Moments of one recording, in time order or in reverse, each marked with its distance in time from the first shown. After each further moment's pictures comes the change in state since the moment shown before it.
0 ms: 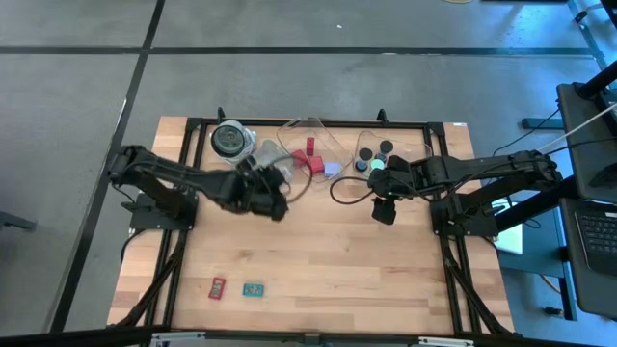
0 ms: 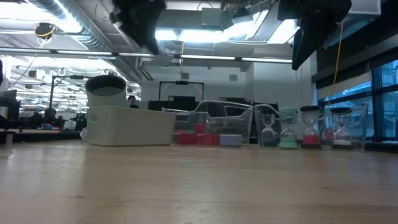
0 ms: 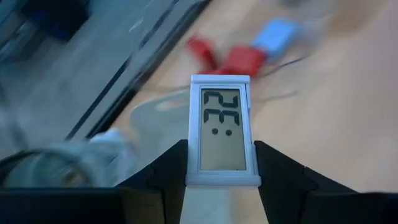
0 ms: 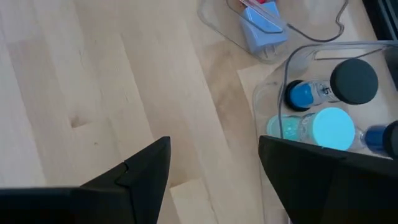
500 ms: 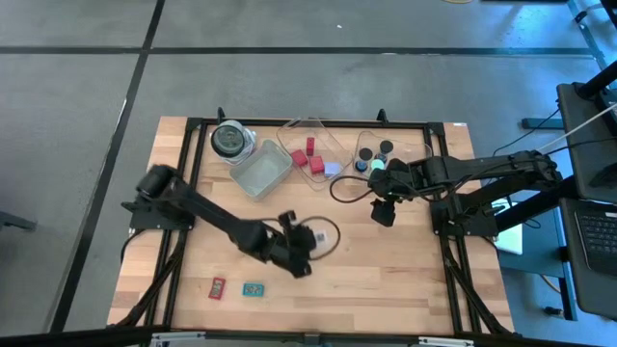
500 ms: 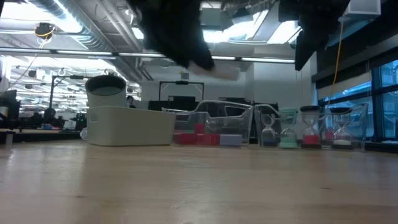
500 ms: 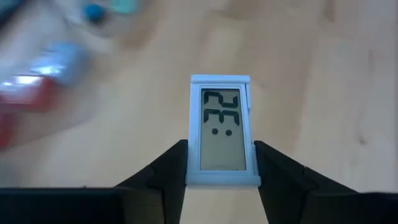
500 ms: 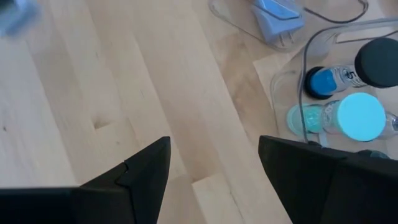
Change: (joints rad) left arm -0.229 0.307 -0.001 0.592 0.191 0.105; right arm 0.001 0.000 0.000 0.000 -0.061 0.088
